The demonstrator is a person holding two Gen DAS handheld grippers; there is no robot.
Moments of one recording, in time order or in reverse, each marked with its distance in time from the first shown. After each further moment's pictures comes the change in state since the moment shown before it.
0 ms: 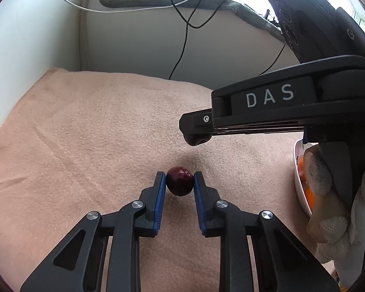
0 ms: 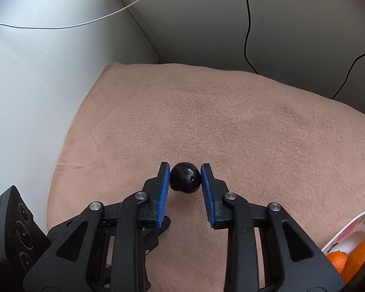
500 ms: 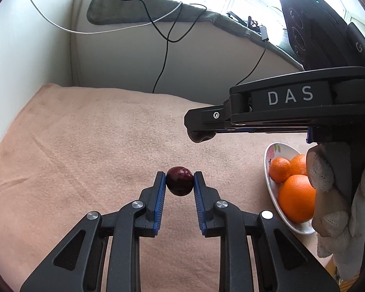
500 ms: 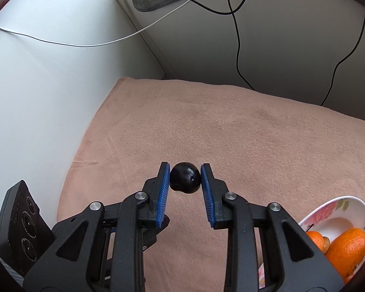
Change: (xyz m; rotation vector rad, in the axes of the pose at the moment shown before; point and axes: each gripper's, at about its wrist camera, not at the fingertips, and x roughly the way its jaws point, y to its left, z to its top) left arm -0.043 -0.027 -0.008 0.030 -0.045 -0.032; right arm -0.054 -0.015 -0.015 -0.015 -0.082 0.032
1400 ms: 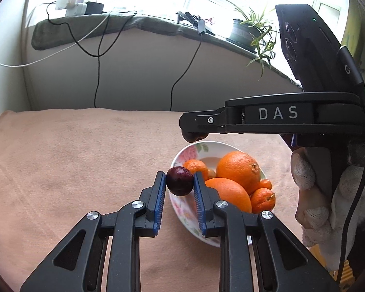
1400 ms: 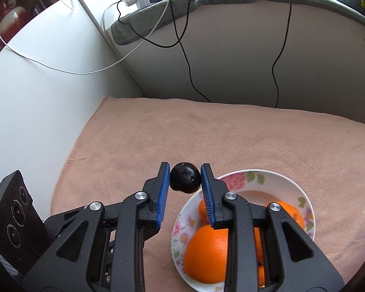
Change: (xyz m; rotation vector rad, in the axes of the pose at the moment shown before) left arm 0.004 -0.109 0.003 0.119 -0.013 -0.140; right arm -0.096 -0.082 -0.045 0.036 -0.126 -0.058
